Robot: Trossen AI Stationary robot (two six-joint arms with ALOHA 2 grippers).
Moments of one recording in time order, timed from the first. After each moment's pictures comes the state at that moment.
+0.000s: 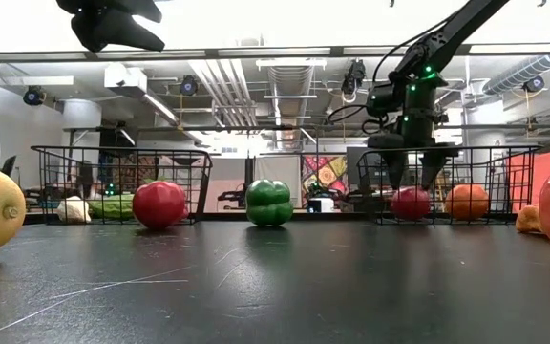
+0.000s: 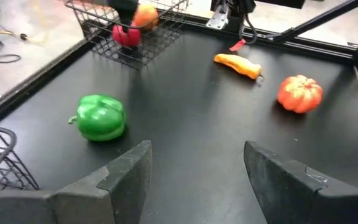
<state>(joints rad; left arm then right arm) -0.49 1.05 0.82 -0.41 -0.69 -0.54 -0.86 1.65 1.16 -0.86 -0.01 0.32</state>
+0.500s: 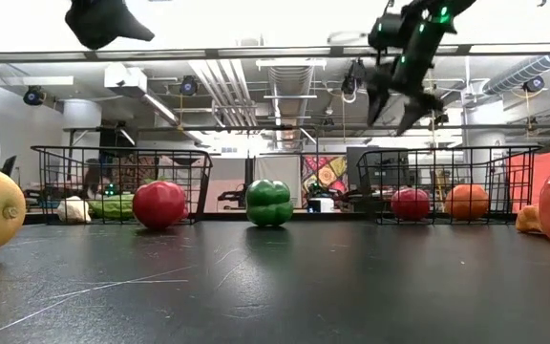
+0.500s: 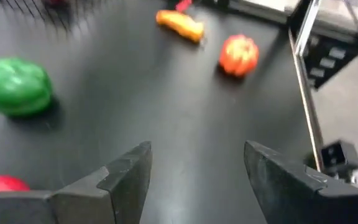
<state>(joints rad) -0.50 1.11 0.87 -0.44 -0.42 -0.60 -0.72 1.42 1.29 -0.88 0.00 0.38</state>
